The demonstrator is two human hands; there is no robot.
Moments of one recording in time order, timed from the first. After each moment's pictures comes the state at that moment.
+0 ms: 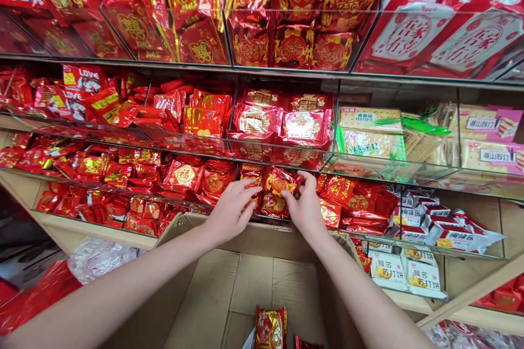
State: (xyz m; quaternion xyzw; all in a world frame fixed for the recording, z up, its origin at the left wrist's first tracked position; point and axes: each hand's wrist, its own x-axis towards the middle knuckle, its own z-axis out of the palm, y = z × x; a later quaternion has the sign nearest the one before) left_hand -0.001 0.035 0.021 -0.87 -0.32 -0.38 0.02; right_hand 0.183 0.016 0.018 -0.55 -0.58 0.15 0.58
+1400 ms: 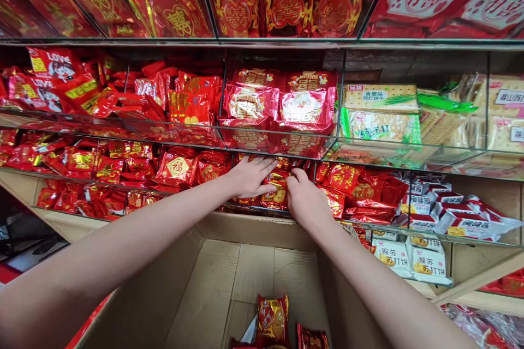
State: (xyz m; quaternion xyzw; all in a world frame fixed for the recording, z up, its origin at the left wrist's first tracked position) left_hand 0.041 0.105 0.043 -0.93 -0.28 -0.11 0.20; right_hand 0.197 0.014 0.021 -0.65 -0.71 -0.22 0.18
